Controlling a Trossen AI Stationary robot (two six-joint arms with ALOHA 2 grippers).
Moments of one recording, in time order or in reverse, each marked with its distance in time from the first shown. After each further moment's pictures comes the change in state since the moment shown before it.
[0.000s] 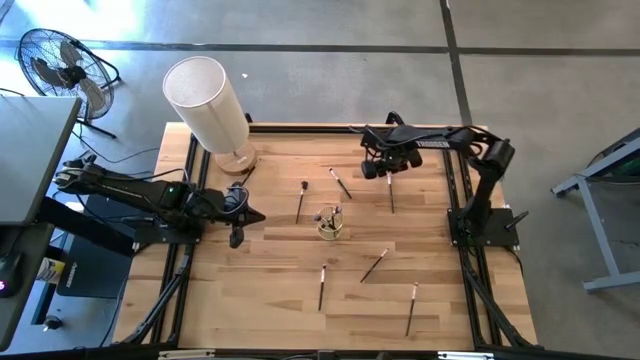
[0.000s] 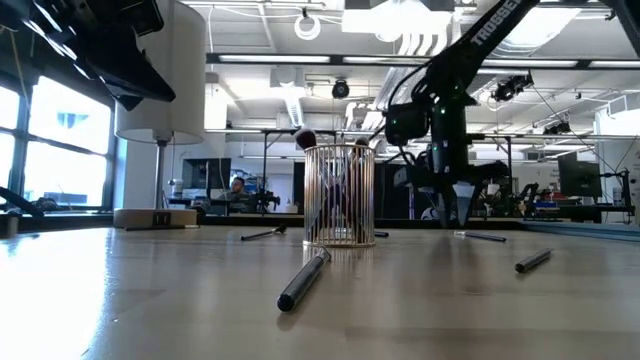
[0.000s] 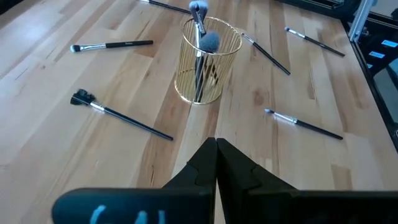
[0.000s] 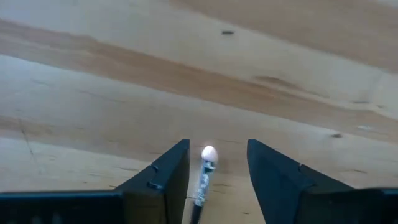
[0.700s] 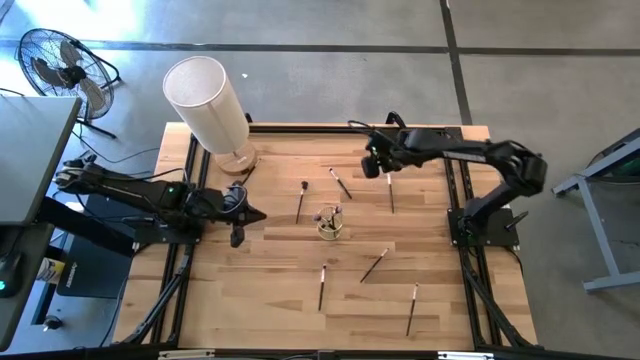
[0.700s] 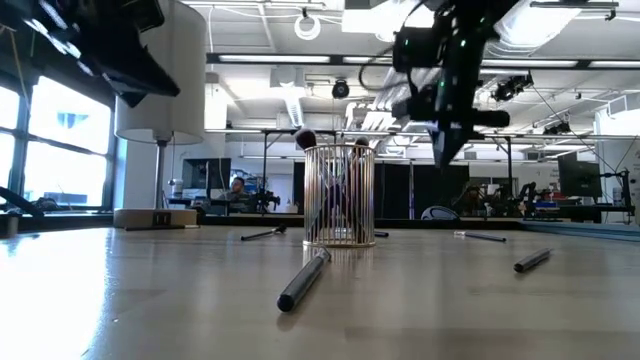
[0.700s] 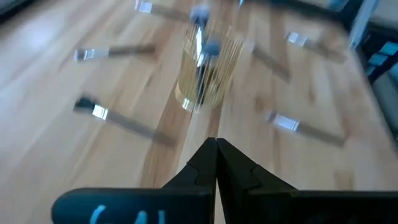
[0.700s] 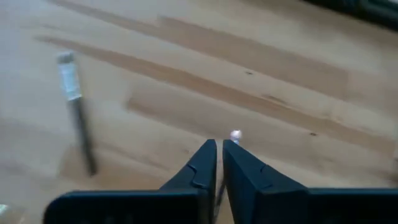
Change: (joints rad) left arm 0.000 -0.001 0.000 0.031 -0.015 0.008; right arm 0.174 -0.286 0.025 -0.077 0.155 0.085
